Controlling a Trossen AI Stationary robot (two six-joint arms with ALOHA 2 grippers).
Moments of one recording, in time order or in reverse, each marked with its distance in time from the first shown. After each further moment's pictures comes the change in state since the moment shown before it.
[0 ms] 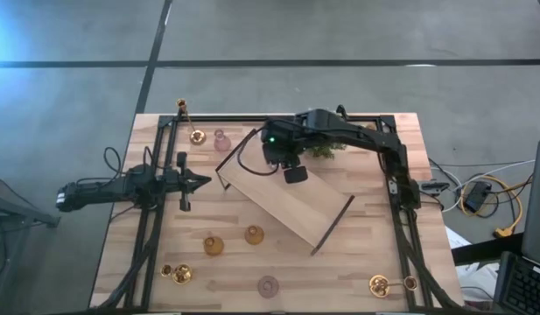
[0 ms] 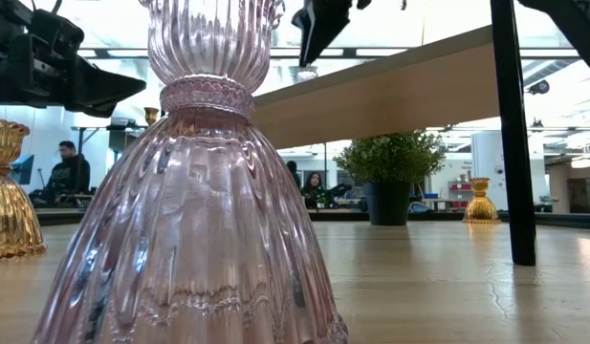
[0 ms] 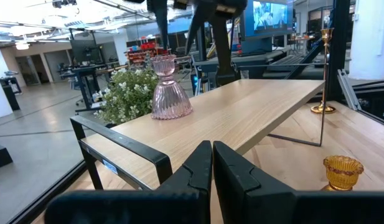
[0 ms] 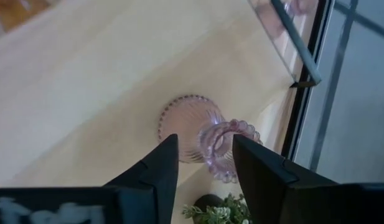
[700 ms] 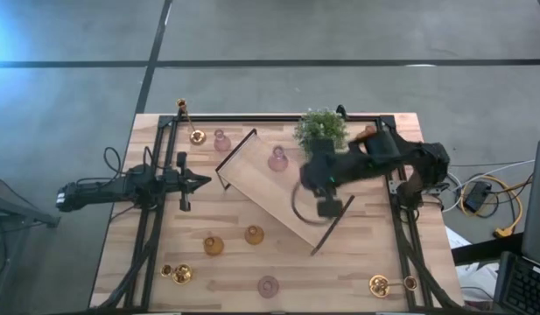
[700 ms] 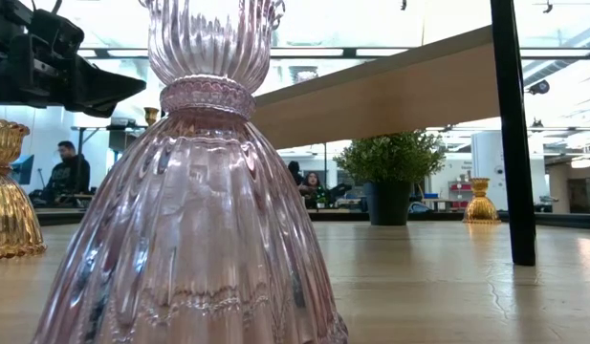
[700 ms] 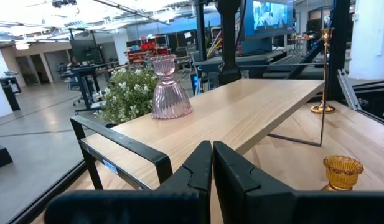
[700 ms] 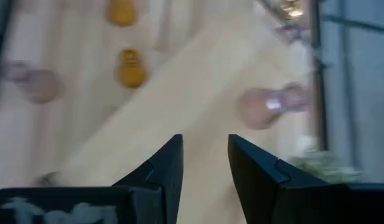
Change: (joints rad) left arm 0.000 0.000 0.000 0.000 0.000 0.000; right arm 0.349 -0.256 -0.017 -0.131 0.064 0.516
